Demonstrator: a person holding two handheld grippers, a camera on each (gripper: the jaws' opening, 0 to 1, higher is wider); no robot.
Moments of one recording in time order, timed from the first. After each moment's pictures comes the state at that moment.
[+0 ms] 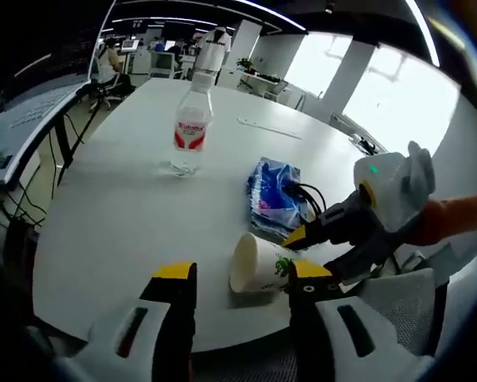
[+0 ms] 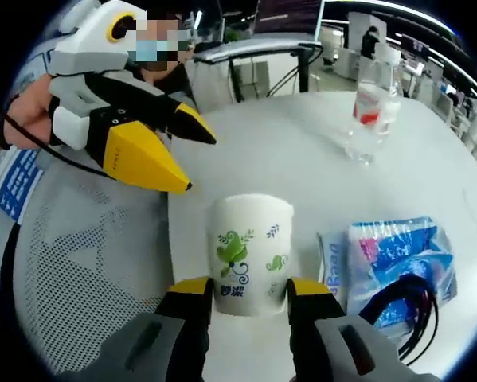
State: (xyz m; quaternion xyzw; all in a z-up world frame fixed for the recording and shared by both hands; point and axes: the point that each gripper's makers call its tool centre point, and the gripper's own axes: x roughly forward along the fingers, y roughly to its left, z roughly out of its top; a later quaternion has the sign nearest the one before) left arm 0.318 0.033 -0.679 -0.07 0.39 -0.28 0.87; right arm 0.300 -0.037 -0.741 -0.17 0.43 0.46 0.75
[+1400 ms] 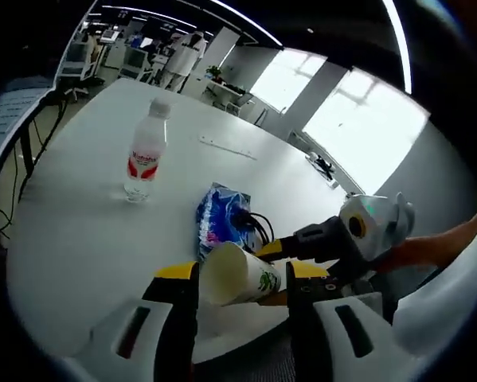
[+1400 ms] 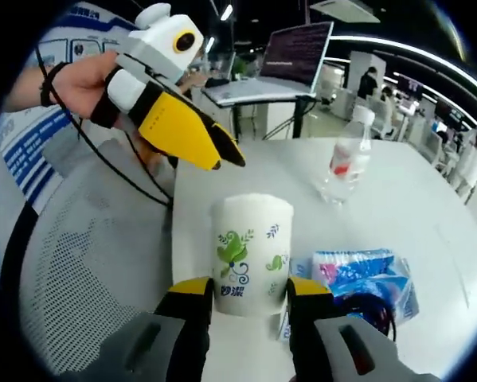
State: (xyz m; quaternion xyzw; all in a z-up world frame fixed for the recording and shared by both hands) left arm 0.331 -0.005 -0.620 -0.16 0.36 -0.39 0.83; right arm 0.307 -0.050 -0.685 -0.20 0.32 0.47 0.80
